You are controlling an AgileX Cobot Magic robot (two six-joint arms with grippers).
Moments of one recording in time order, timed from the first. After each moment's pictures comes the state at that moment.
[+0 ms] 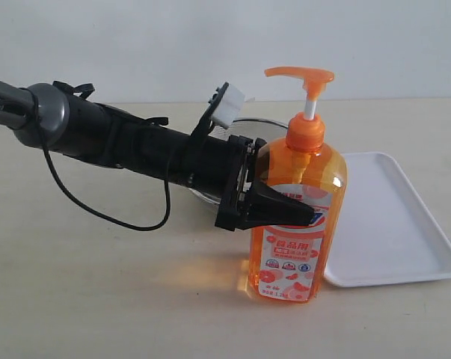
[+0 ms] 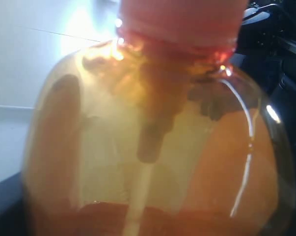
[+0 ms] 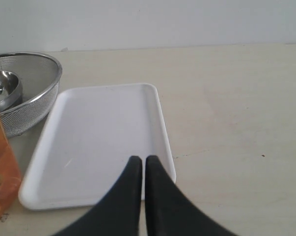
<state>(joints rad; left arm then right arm) -0.47 2.15 -1.28 -1.63 1.21 2.13 0.03 0.00 0.00 0.08 0.35 -0.02</state>
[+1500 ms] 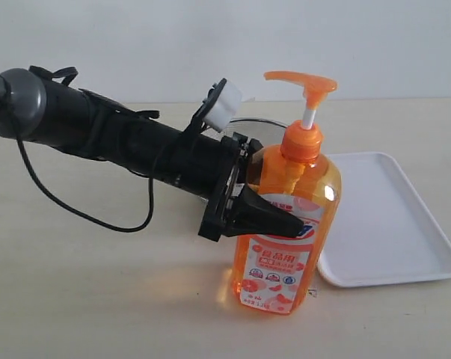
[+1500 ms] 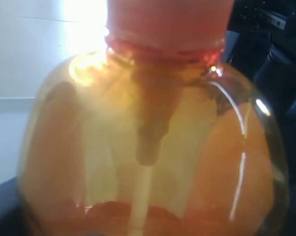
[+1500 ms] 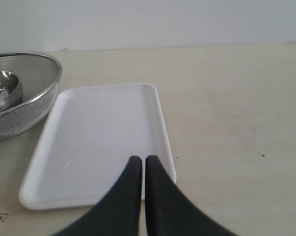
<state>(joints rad) -0.47 2.05 -1.22 -1.53 1.17 2.13 0.03 0.00 0.00 0.08 0.35 -0.02</state>
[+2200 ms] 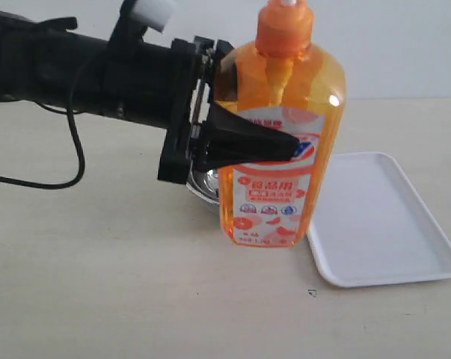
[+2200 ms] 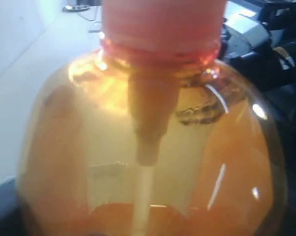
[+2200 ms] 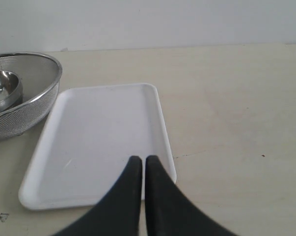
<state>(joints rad) -0.44 1.66 -1.11 -1.57 1.07 2.08 0.03 0.00 0.00 0.08 0.35 -0.02</state>
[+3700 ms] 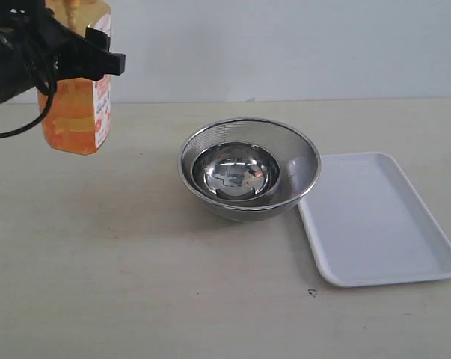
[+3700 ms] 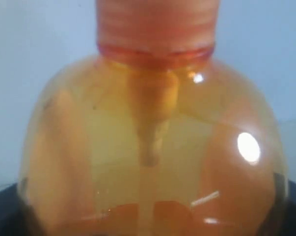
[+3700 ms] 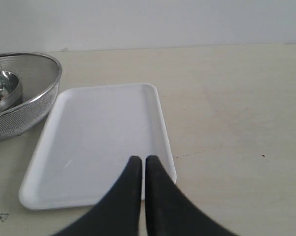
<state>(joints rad) -0.40 1.58 -0.93 -0.85 -0.49 0.85 0.03 0.00 0.00 0.08 0.35 -0.02</state>
